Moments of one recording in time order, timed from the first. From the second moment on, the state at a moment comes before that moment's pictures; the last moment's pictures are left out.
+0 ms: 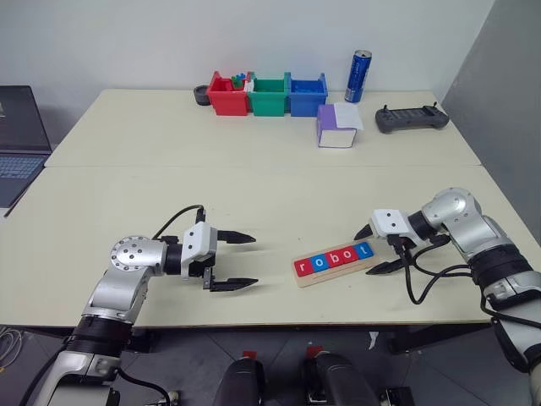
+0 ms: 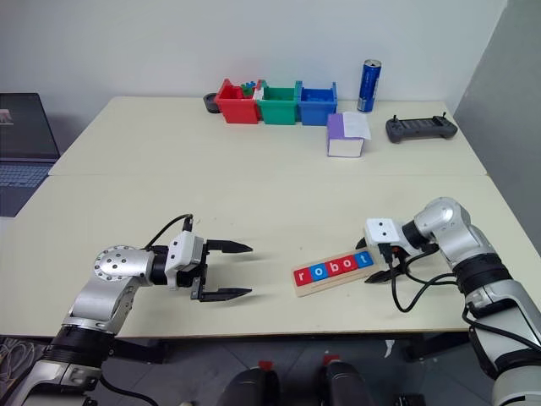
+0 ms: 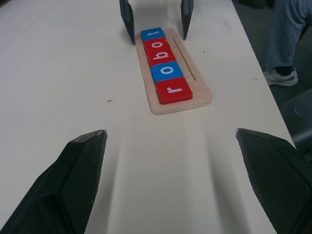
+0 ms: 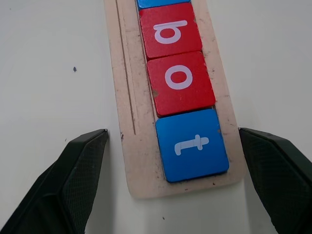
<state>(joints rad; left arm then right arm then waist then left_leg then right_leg) -0.32 0.67 -0.07 0.15 -0.32 -0.06 -1.36 -0.79 -0.72 0.40 0.59 -0.04 -0.13 1.52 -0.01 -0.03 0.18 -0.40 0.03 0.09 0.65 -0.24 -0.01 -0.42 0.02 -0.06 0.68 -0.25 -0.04</state>
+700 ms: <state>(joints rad) -0.31 0.67 -0.07 0.13 -0.32 -0.05 -1.36 -0.76 -0.70 0.38 0.44 -0.09 0.11 1.49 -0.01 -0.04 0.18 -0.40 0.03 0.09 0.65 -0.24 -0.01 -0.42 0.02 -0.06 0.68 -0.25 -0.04</state>
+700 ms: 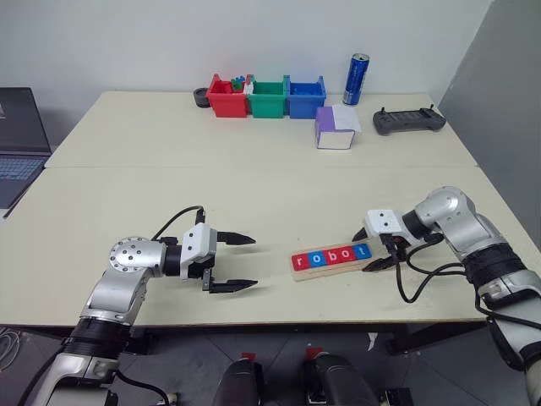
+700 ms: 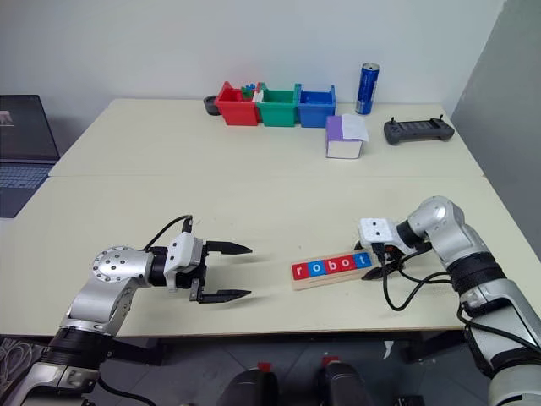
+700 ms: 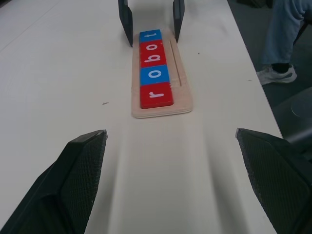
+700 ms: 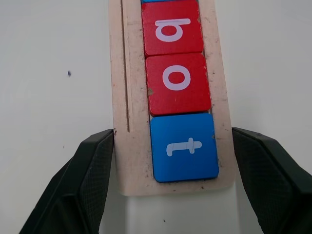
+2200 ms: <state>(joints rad) -0.36 0.66 -0.07 0.18 -0.32 -0.07 -1.37 -0.68 -0.78 0.39 0.21 -0.10 0.35 1.34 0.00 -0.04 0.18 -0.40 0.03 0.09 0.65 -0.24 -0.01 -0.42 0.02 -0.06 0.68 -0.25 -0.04</state>
